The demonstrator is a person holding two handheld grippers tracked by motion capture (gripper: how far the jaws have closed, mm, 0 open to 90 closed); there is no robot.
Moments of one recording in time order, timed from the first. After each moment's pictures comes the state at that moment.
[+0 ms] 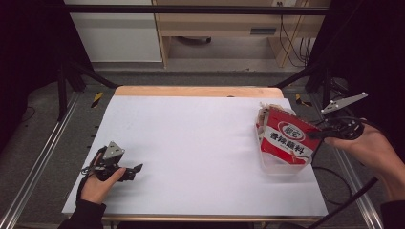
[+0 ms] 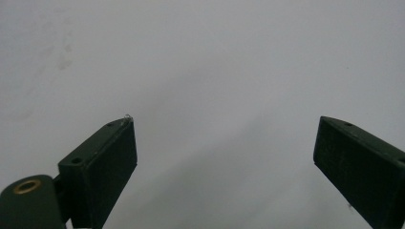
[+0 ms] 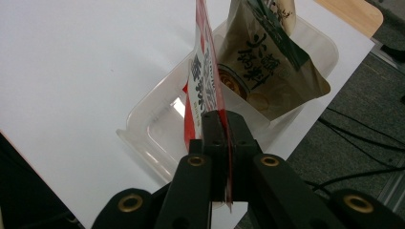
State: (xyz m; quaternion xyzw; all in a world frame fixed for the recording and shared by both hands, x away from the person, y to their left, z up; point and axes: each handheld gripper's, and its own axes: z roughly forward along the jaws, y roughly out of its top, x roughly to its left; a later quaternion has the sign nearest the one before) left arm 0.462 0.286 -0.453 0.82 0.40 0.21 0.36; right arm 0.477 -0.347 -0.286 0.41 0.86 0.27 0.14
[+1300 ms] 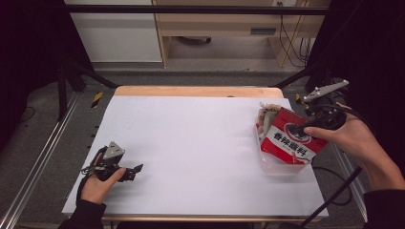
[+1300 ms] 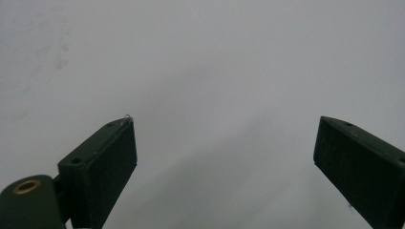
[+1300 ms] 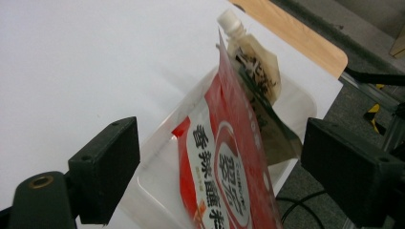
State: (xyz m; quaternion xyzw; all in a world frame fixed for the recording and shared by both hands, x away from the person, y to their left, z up) left arm 0.462 0.286 -0.453 0.82 0.39 0.21 0.36; right arm 0.499 -0.304 -0.268 0.40 0.85 0.27 0.20
